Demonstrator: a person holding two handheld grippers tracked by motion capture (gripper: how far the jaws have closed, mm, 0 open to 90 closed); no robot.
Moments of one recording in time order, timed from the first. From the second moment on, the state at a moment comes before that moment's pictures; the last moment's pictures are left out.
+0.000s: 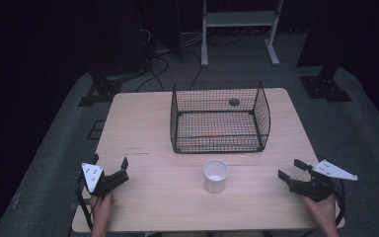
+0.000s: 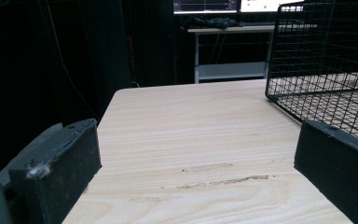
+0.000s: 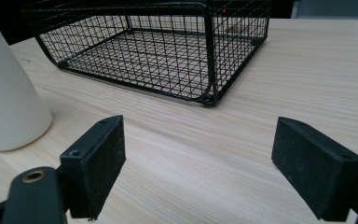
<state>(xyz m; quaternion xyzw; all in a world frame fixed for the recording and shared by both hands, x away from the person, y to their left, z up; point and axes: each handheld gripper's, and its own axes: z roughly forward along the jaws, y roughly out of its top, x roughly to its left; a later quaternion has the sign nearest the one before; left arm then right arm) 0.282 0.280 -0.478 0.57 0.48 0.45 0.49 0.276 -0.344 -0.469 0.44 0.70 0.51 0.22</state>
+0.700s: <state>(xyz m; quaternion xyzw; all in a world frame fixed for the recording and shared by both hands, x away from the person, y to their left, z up) 0.281 0.280 -0.478 0.57 0.48 0.45 0.50 0.279 -0.322 -0.450 0.41 0.73 0.50 0.21</state>
